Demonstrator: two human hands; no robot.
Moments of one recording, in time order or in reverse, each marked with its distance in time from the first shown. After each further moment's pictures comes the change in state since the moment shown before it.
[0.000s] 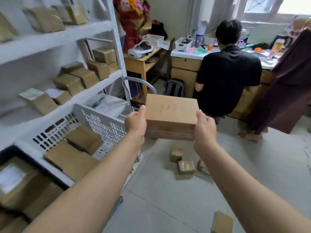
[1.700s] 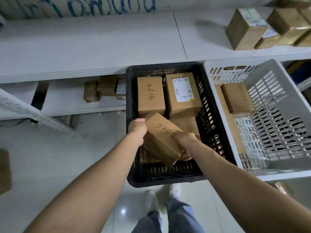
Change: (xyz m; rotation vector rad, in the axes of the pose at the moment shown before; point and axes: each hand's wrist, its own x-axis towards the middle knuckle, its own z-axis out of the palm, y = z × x) left_hand 0.017 -0.282 -0.503 -0.292 0.739 -0.773; right_hand -0.324 0.288 0.356 -1.340 -1.135 0.351
